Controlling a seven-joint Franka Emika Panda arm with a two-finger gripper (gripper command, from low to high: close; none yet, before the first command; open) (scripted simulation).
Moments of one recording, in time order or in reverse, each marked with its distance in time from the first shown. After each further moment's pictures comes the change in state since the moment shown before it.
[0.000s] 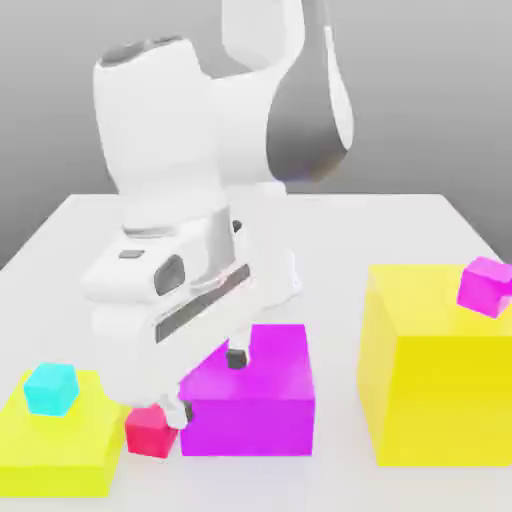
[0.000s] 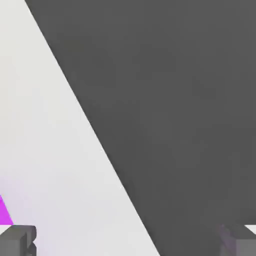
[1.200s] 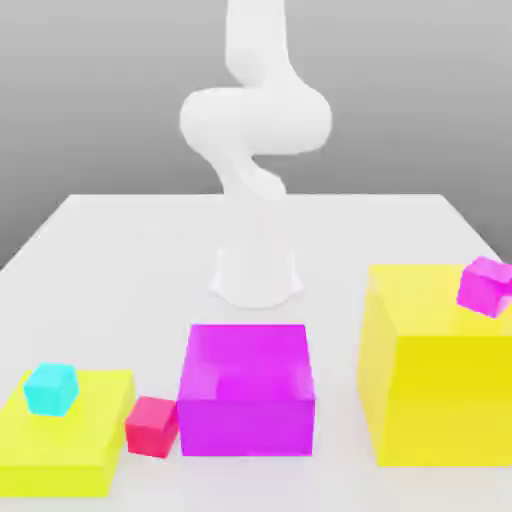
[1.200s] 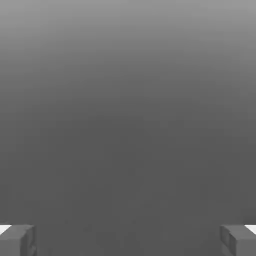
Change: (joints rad) arm -0.302 -0.837 0.421 0.130 -0.387 -0.265 1.524
